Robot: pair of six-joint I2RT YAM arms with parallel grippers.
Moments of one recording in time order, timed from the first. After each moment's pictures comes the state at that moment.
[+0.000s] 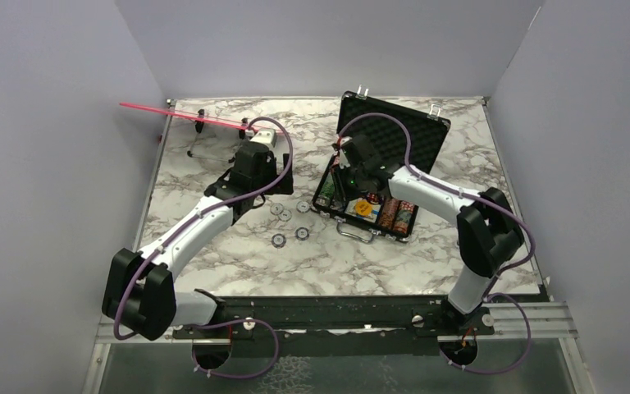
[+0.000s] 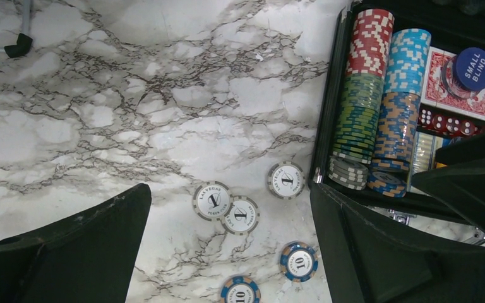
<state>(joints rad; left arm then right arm) -0.45 1.30 0.91 -0.23 -0.12 -0.29 0.66 1.76 1.24 -0.41 -0.03 0.22</state>
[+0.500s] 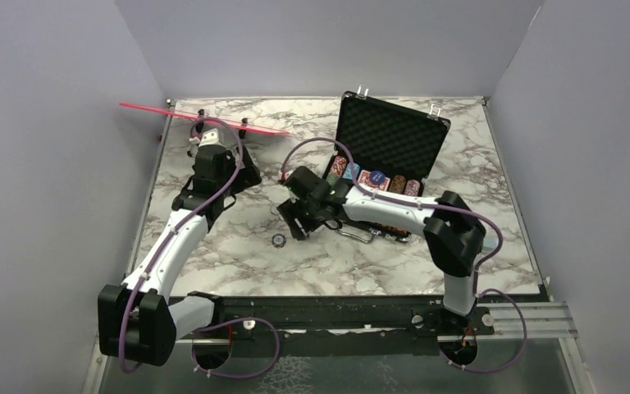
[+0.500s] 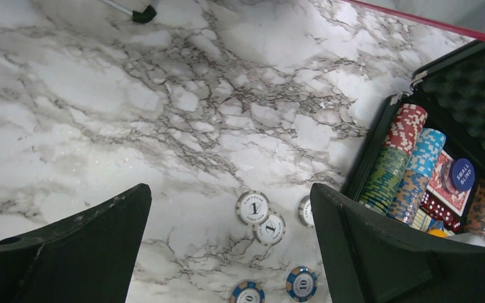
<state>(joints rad) -0.22 1.16 0.84 -0.25 -0.08 -0.48 0.96 1.88 1.43 -0.53 0.02 0.26</state>
